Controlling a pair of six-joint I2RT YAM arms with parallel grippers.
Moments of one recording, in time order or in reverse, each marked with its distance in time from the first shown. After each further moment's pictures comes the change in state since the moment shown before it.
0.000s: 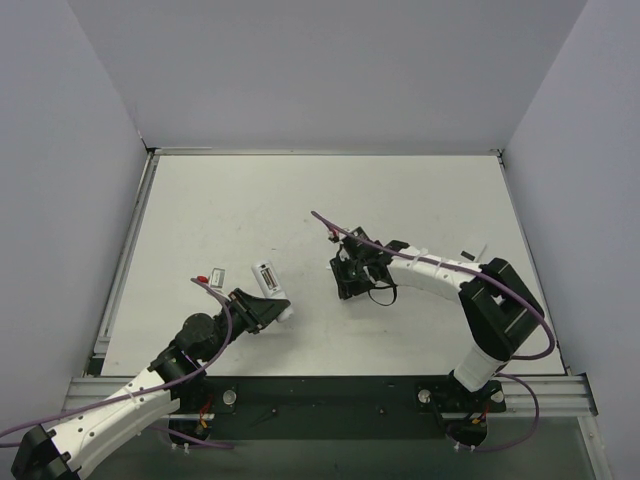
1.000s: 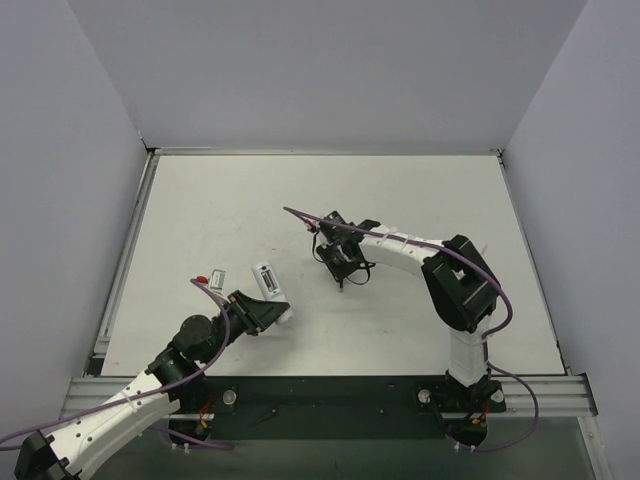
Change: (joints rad) left arm 0.000 -0.065 0.000 -0.052 0.026 0.039; right arm 0.001 0.262 0.353 -0.167 0.100 -0.252
